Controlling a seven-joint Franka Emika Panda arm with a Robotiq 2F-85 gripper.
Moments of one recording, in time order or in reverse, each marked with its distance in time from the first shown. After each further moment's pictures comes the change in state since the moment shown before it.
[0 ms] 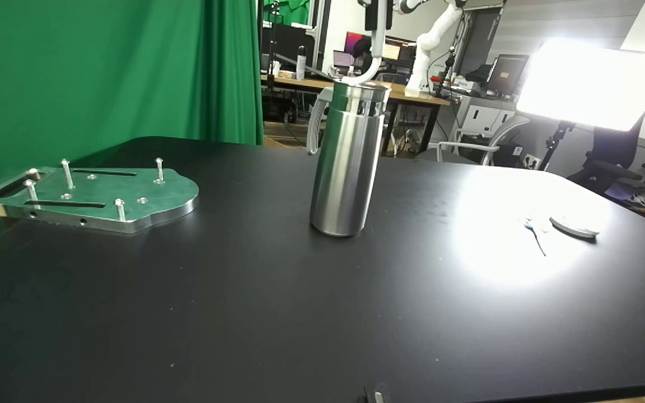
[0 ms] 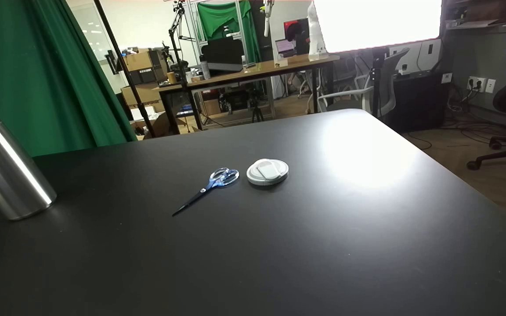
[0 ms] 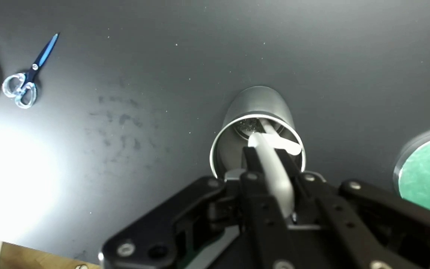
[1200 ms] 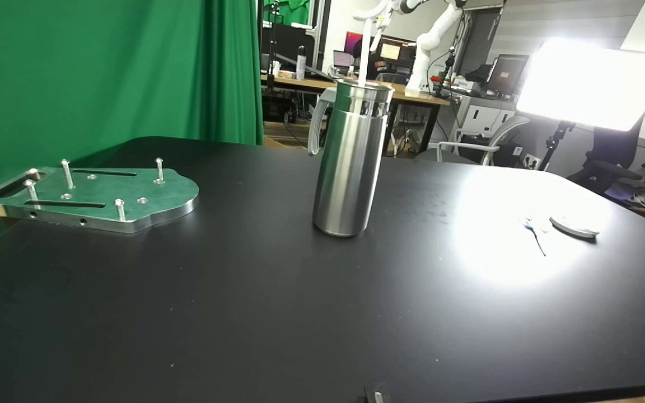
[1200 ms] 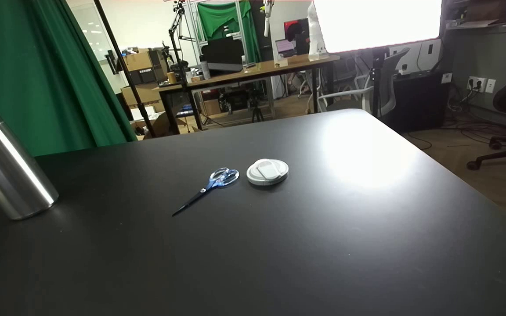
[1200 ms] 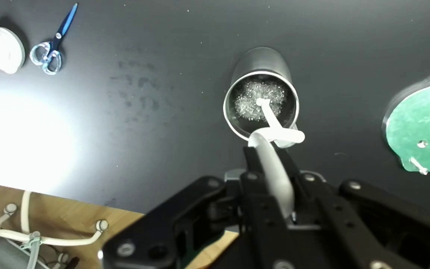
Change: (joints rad) arm -0.004 -0.115 -0.011 0.049 -0.013 -0.030 -0.001
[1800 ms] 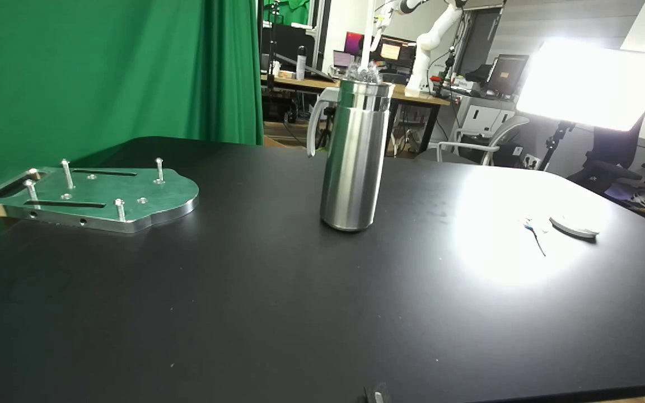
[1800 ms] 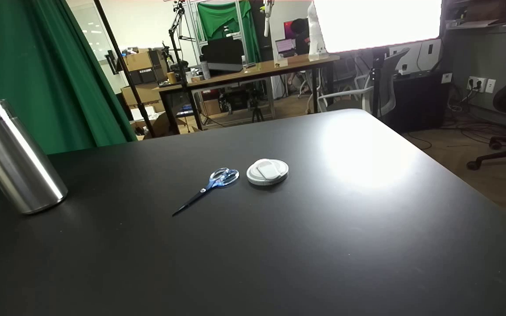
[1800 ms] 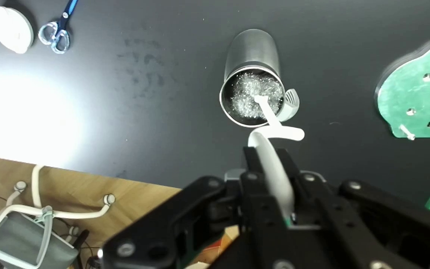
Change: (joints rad) arm -0.010 -0.072 0.000 0.024 0.001 -0.007 -0.003
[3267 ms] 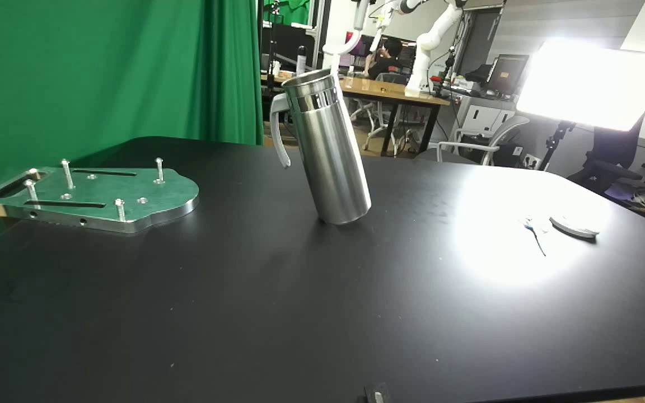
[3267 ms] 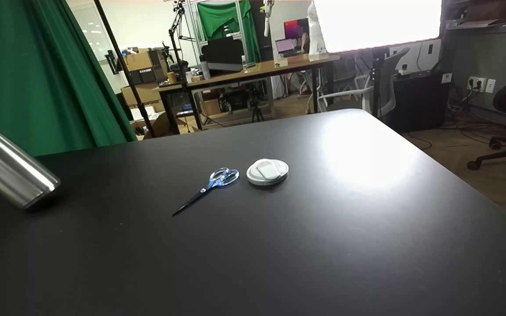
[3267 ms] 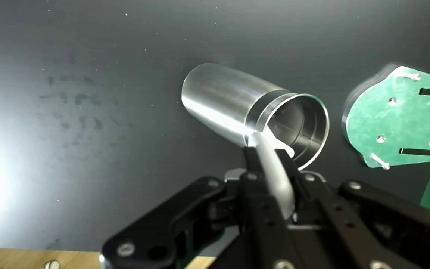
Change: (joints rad) arm -0.008 0.145 -0.032 -0.070 0.176 0.138 -0.062
